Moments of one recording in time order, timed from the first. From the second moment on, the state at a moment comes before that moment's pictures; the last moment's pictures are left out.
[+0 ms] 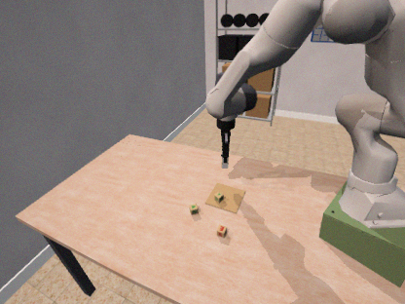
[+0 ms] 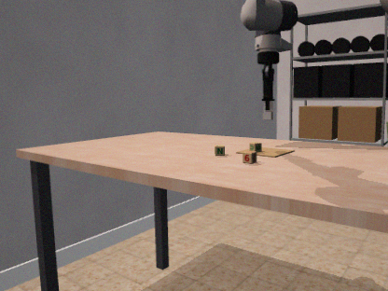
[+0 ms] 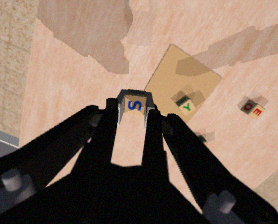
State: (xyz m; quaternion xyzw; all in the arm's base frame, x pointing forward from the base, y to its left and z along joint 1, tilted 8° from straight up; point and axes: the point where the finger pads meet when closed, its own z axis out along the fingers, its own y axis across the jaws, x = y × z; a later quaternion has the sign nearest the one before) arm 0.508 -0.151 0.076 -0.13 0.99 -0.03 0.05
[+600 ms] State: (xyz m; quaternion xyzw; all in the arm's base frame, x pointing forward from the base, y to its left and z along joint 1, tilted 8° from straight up) arm 0.499 -0.137 0.074 -0.27 0.96 -0.04 0.05
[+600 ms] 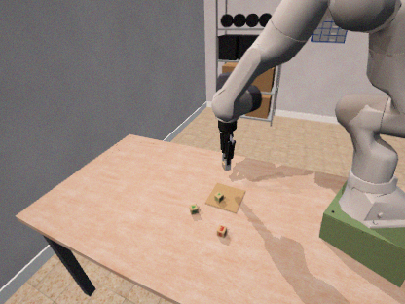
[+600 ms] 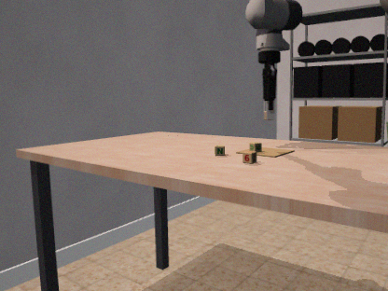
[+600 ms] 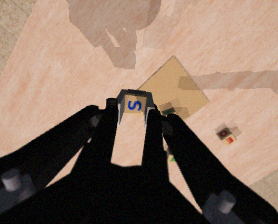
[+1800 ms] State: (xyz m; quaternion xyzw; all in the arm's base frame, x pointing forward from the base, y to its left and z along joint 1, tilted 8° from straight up) arm 0.479 -0.109 0.072 -0.57 0.82 -0.06 0.03
